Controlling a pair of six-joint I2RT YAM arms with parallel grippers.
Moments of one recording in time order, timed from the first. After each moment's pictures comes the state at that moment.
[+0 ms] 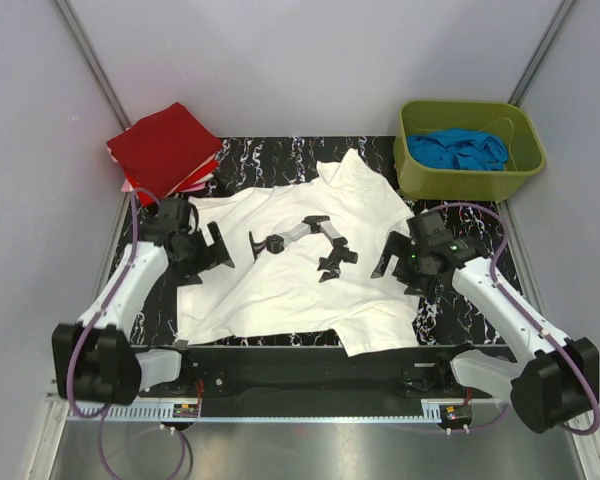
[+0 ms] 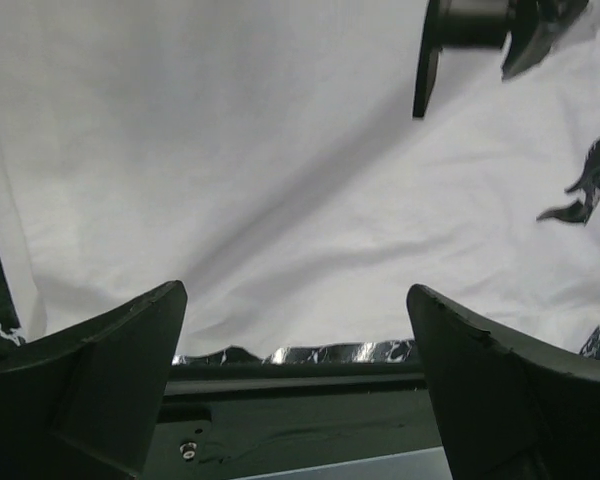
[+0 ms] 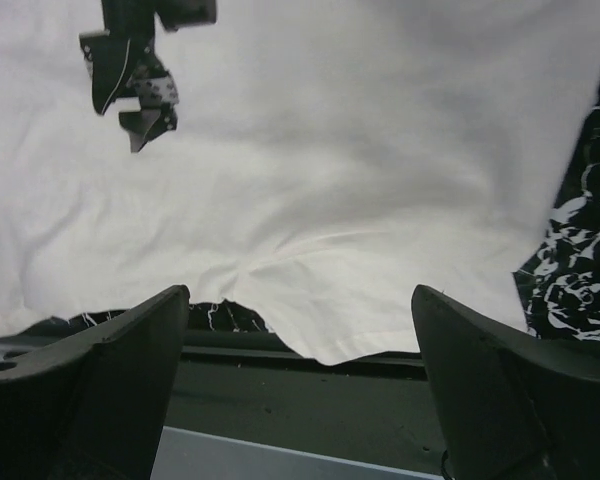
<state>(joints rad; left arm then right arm) -0.11 1.18 0.90 -0.88 0.17 -0.54 0.34 1.11 0.87 -0.86 -0.07 0.76</state>
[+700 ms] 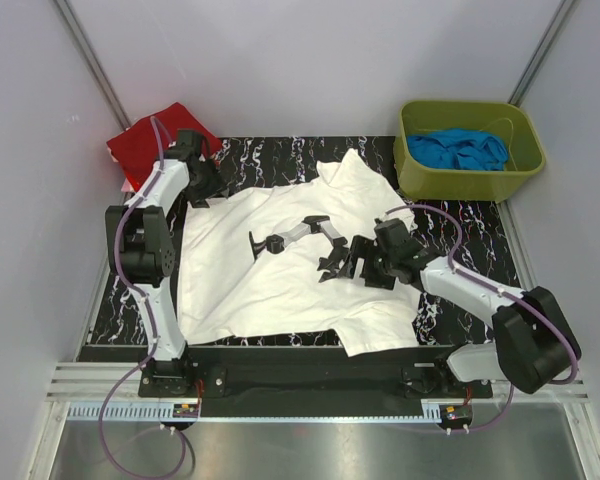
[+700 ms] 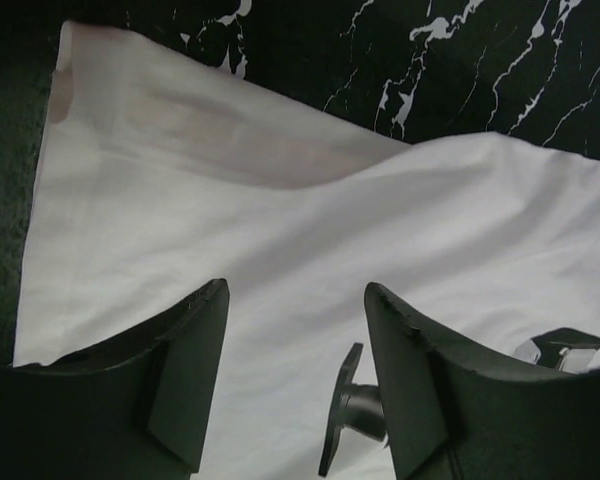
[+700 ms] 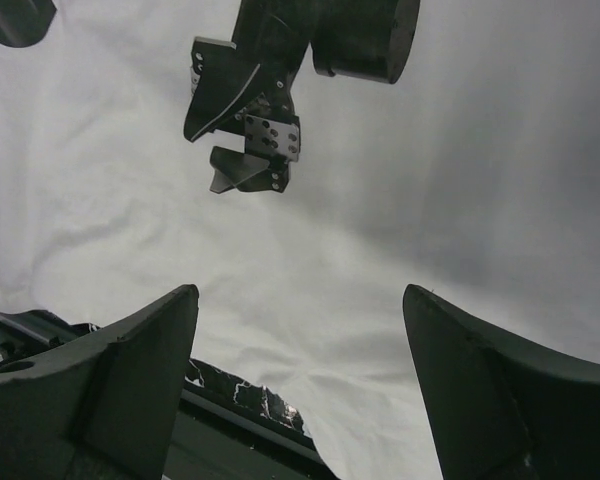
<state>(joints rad) -0.03 2.03 1.69 -0.74 0.04 -0.52 0.52 1.33 0.72 -0.28 -0.16 0.74</state>
